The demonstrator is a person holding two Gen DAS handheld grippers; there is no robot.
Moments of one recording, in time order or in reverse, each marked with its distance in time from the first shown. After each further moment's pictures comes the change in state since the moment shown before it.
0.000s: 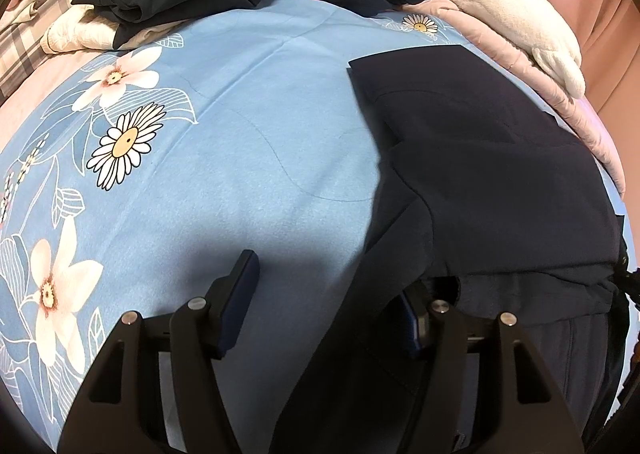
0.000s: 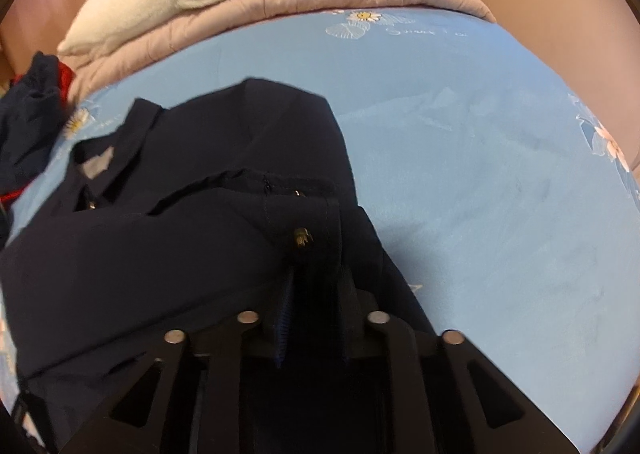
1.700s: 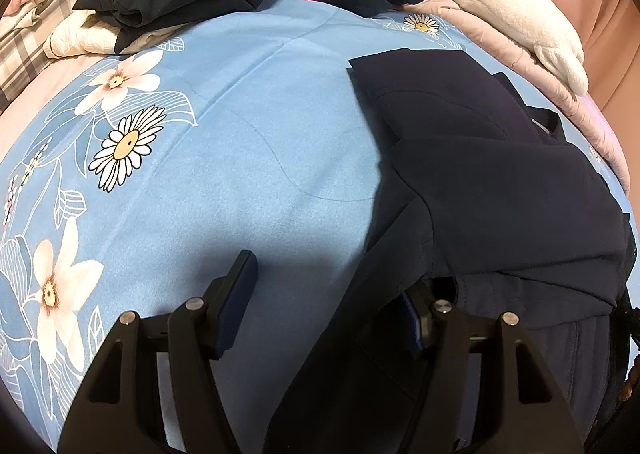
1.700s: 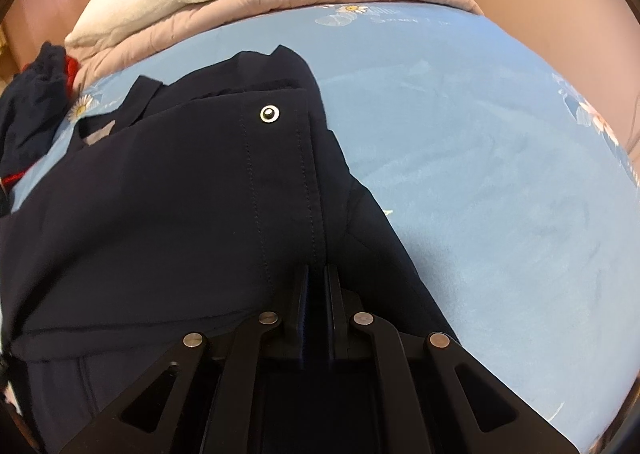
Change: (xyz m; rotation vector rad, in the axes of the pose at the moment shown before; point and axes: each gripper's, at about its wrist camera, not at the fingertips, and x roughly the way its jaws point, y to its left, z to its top) left arm 0.002 -0.005 -0.001 0.008 -0.008 0.025; right arm 0.002 -0.007 -0.028 0.015 -0.013 -0.008
